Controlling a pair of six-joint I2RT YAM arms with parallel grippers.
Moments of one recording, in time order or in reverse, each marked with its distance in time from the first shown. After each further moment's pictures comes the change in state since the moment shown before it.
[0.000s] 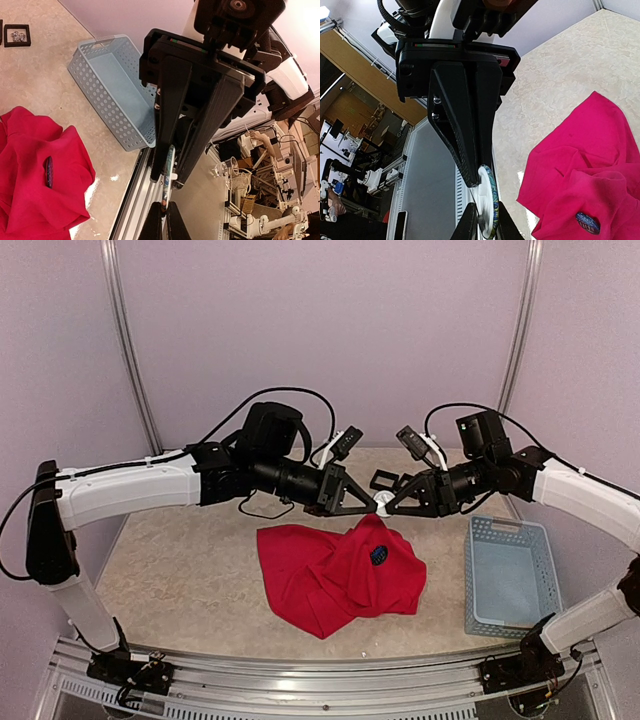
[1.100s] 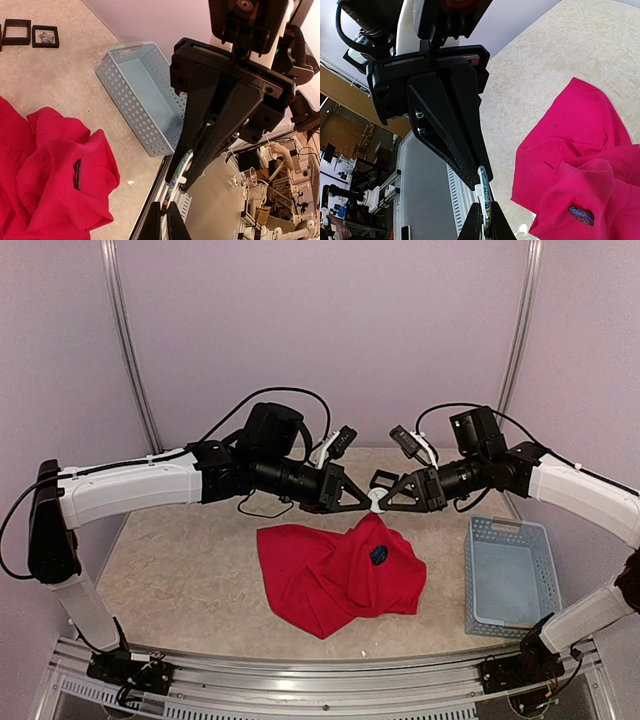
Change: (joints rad) left arm 0.008 0.008 0.010 -0.047 -0.094 0.032; right arm 0.013 0.026 0.034 -0.014 0.143 0.130
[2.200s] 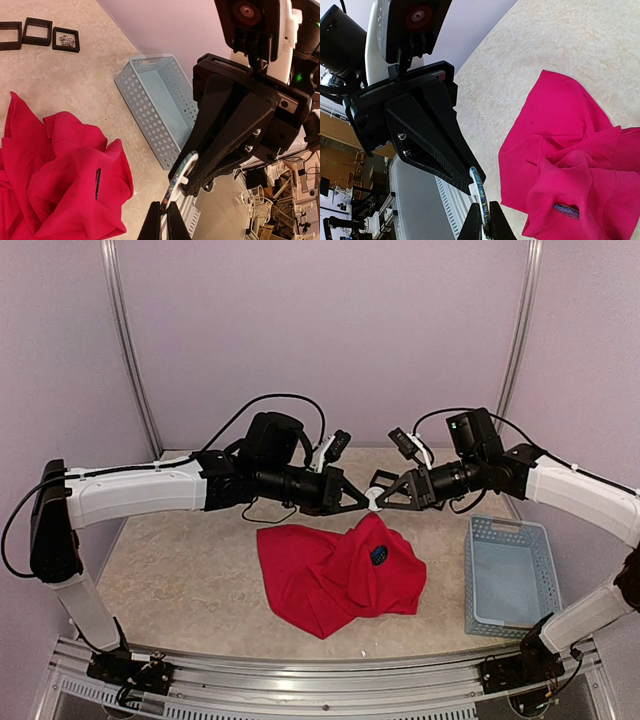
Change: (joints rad) left arm 0.007 0.010 -0.056 0.077 -0.097 -0.046; right arm 0.012 0.017 0.001 0.019 0.161 0.143
